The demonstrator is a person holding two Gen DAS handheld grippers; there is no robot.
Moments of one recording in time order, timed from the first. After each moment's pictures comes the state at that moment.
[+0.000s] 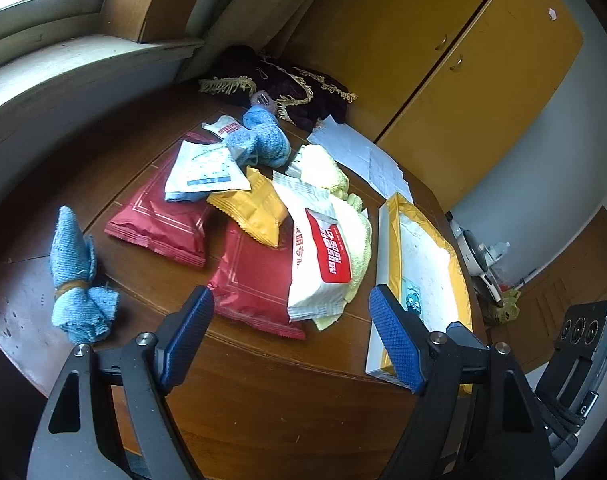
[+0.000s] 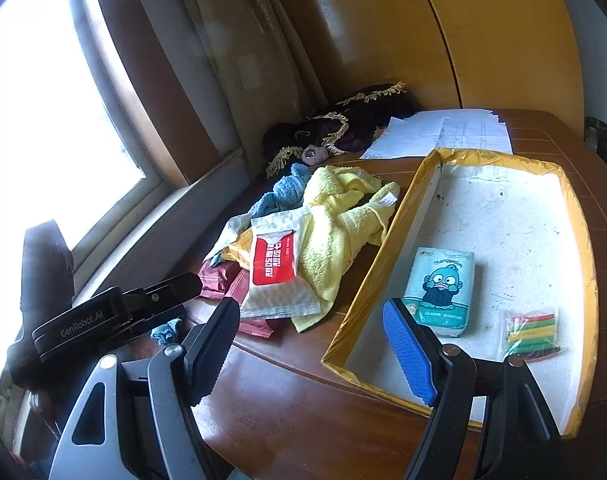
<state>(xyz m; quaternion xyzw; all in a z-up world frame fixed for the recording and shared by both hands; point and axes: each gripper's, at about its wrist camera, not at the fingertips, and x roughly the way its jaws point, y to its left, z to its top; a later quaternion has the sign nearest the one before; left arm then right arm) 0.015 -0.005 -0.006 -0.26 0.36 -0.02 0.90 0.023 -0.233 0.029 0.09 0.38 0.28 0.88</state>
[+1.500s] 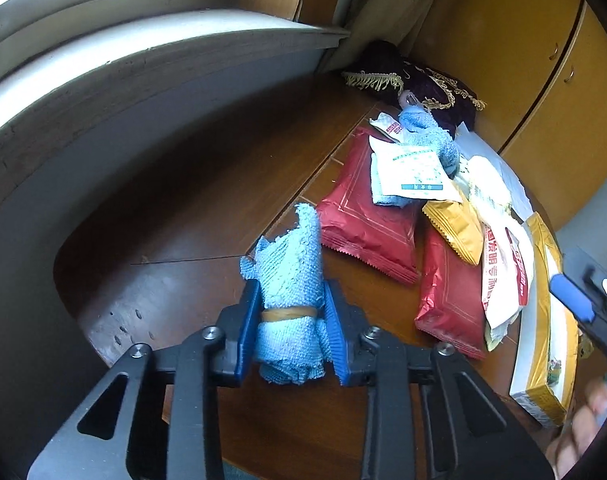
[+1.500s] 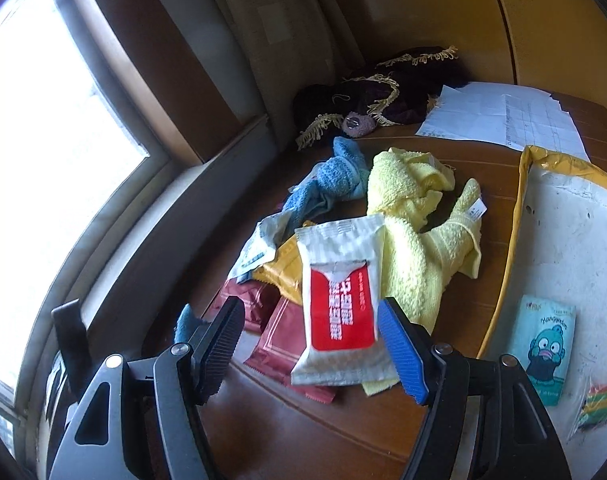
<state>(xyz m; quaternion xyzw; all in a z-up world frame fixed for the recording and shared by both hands) 0.009 0.073 -0.054 -0.23 0.40 0.16 0.87 0.103 -0.151 0.025 0.07 0.45 0.30 0.84</state>
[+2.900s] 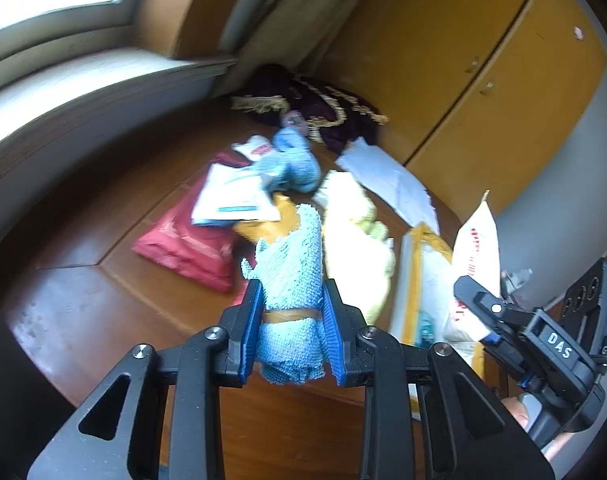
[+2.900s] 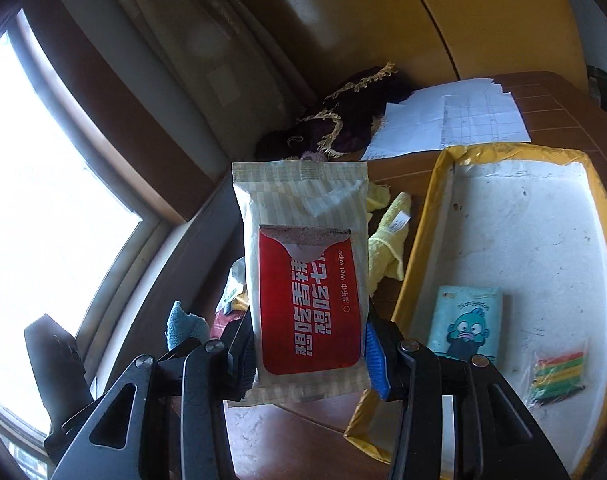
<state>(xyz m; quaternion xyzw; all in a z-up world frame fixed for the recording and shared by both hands) 0.024 0.000 0.013 -0.27 0.35 0.03 0.90 0.094 -0.244 0.046 0.18 0.42 0.27 0.85</state>
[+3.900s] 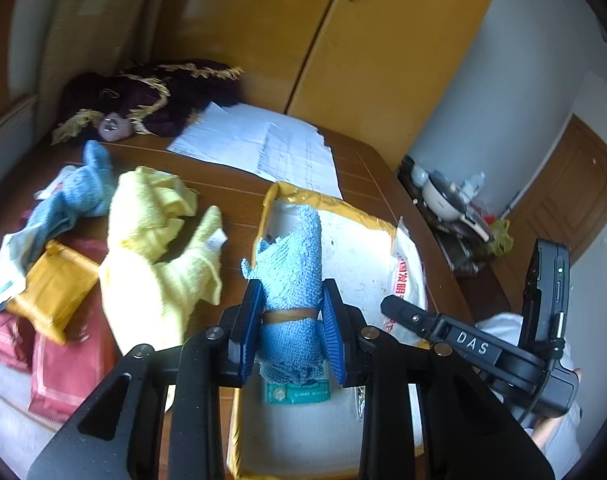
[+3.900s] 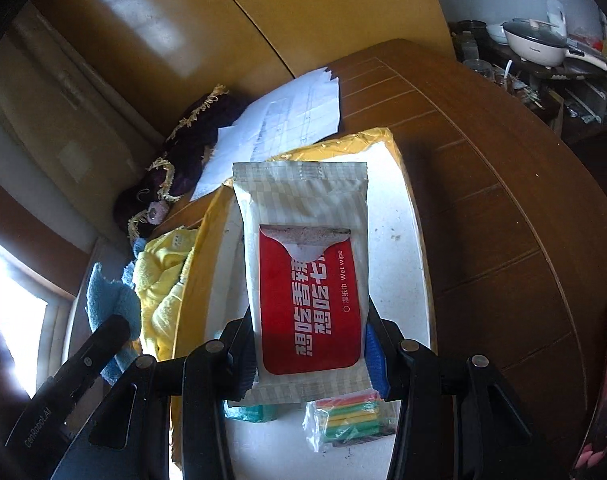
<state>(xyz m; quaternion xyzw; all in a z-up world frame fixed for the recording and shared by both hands) 0.128 -0.153 0.035 -0.13 0.39 -0.13 0.90 0.137 -0.372 -0.001 0.22 0.47 0.06 0.85</state>
